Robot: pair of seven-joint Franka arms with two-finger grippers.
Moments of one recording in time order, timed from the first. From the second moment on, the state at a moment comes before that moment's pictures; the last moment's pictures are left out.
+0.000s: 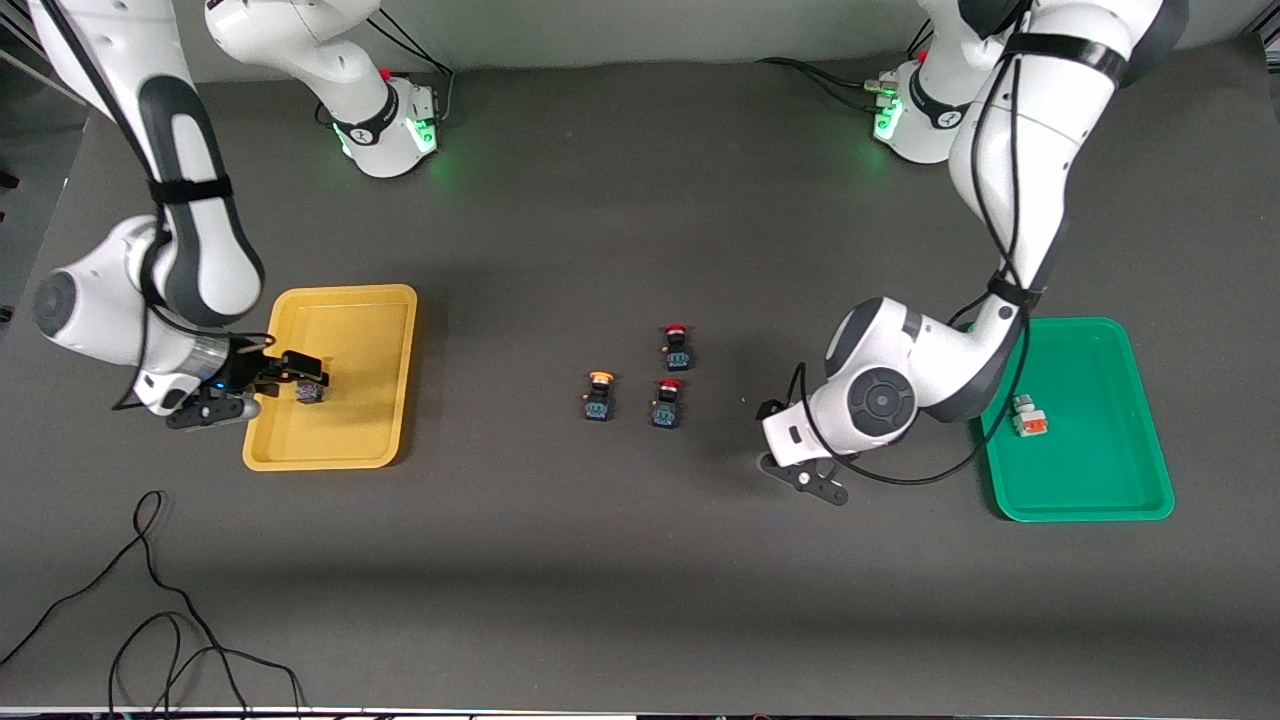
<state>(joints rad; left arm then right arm) -0.18 0.74 -0.31 -1.56 0.12 2.19 -0.06 0.49 0.23 -0.63 -2.18 0.46 2.25 -0.52</state>
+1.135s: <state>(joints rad) -0.19 0.75 -0.30 -1.57 0.18 2.21 -0.14 0.90 0.30 -0.61 -1.75 0.34 1.98 0.48</state>
